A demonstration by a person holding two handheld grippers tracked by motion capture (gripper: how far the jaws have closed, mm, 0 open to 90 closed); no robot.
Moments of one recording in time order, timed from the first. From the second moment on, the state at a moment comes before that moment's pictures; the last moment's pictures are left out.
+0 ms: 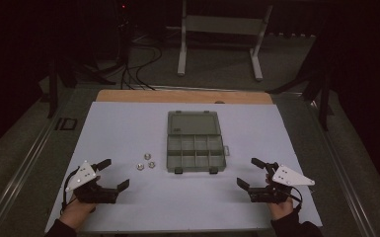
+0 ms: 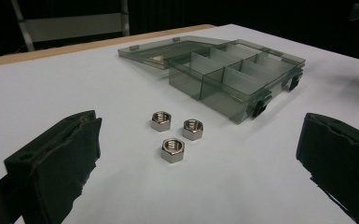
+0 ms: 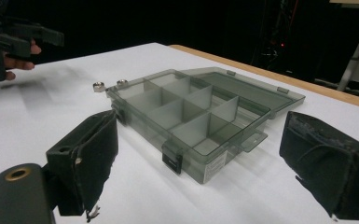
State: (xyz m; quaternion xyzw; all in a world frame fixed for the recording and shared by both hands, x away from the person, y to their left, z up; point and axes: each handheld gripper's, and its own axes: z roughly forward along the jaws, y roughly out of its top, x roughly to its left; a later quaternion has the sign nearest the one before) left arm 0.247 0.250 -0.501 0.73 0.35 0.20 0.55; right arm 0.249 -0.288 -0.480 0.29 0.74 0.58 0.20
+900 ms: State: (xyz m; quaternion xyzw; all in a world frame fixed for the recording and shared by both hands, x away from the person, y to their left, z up) left arm 0.271 0.243 -0.436 0.74 0.29 0.19 0.57; right arm 0.245 -0.281 -0.474 0.27 0.73 0.59 0.21
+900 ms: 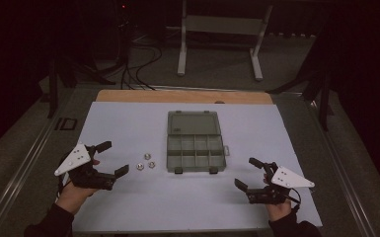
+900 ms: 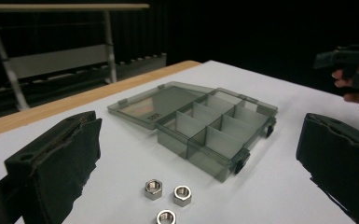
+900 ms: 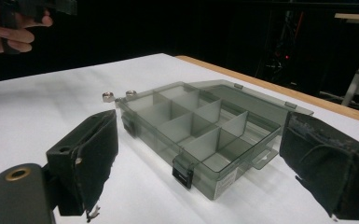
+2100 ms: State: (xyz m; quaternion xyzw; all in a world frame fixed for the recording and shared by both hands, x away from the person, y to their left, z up) left arm 0.334 0.209 -0.515 0.87 0.28 0.10 0.40; right arm 0.247 -0.280 -0.475 0.27 0.73 0.59 0.20
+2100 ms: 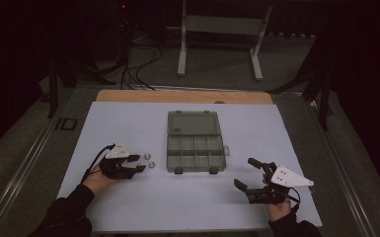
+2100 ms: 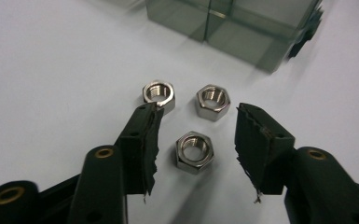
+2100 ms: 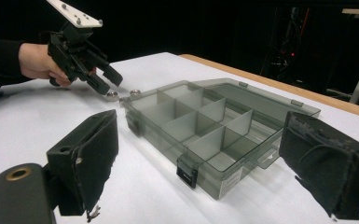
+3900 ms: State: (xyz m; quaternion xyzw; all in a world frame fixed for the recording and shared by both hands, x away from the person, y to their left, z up) left arm 0.385 0.159 -0.422 0.86 0.28 0.13 0.40; right arm 0.248 -0.280 -0.474 0.27 0.73 0.60 0.20
